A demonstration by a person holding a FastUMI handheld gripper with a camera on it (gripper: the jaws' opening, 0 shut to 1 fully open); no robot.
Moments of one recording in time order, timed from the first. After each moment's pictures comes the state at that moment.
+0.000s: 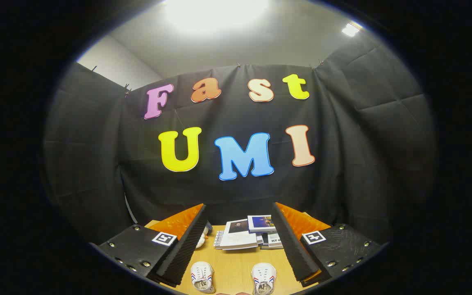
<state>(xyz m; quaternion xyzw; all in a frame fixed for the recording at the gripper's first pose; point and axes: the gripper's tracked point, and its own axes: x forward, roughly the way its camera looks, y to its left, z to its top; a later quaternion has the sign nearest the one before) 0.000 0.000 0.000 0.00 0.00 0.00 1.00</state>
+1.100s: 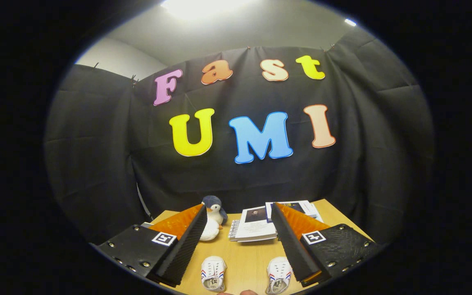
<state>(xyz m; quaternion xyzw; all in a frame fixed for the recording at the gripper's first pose) 0.044 0.043 -0.065 0.01 0.08 0.07 0.99</state>
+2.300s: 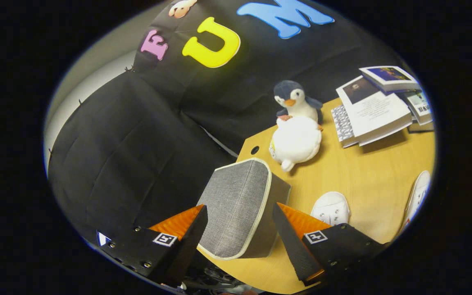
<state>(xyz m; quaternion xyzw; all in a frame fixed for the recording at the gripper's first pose) 0.080 0.233 -0.286 0.25 0.39 0.33 0.82</state>
